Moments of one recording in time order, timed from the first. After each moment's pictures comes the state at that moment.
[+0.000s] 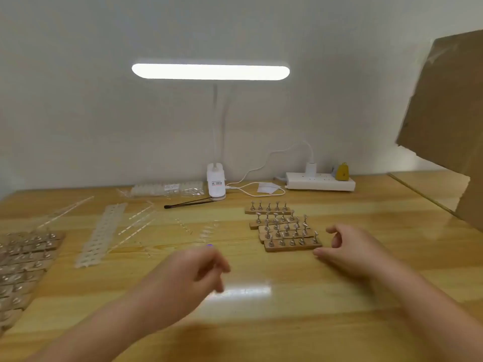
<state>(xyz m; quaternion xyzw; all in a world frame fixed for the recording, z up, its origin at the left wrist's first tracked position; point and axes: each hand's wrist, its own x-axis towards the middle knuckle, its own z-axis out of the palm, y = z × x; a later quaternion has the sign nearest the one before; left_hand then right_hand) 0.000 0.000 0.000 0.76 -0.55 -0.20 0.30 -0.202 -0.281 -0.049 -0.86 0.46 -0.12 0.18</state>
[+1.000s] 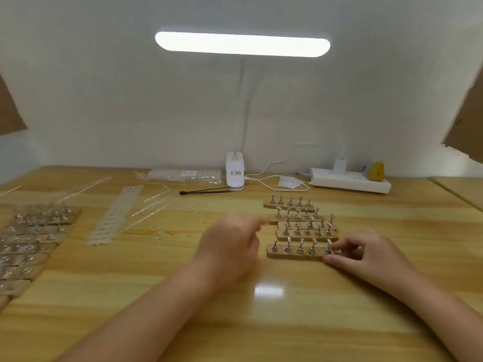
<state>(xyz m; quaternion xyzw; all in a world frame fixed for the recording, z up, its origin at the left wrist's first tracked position) 0.009 -0.077 -0.042 0.74 -0.58 0.14 0.33 -0.194 -0.269 -0.057 -0.91 0.29 -0.21 0.21</state>
